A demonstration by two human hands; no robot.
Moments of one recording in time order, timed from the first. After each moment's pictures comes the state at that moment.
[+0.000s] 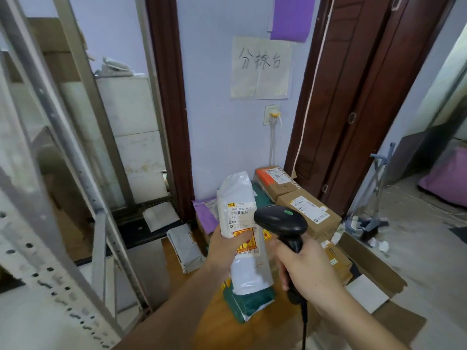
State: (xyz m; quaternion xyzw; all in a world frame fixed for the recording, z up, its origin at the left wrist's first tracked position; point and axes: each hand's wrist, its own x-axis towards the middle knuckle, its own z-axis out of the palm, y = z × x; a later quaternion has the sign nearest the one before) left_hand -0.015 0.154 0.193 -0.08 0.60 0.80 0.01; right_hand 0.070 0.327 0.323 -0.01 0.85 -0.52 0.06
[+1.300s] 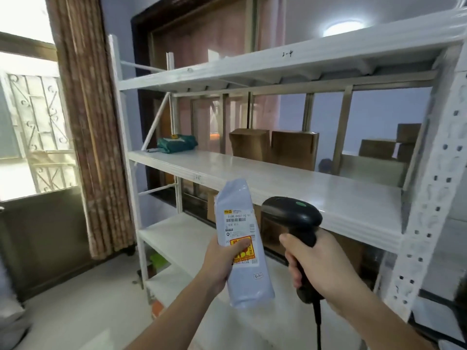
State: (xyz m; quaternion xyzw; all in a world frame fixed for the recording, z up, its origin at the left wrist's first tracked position) left_hand 0.513 -0.161 0.329 -0.35 0.52 0.63 -0.46; right_hand 0.370 0.005 0.437 -0.50 0.64 -0.50 0.30
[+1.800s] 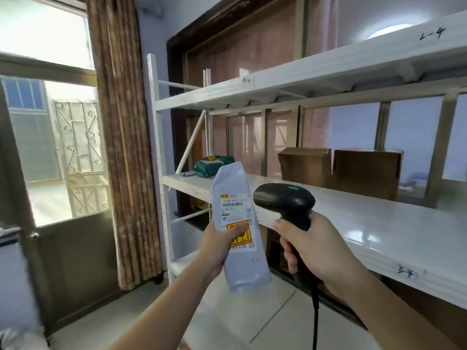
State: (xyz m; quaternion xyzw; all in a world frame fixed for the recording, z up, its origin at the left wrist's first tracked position) left_hand 0.644 -0.412 0.395 -0.33 0.53 0.57 -0.54; right_hand 0.485 -0.251 0.480 -0.58 0.56 -0.51 0.30
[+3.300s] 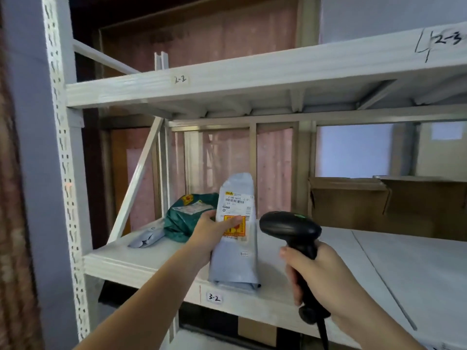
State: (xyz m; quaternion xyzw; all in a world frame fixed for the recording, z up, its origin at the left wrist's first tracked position) left_hand 0.696 -0.989 0.472 -0.25 0.64 0.62 -0.38; right_hand 0.629 -0.728 0.488 -0.41 0.69 -0.56 0.19
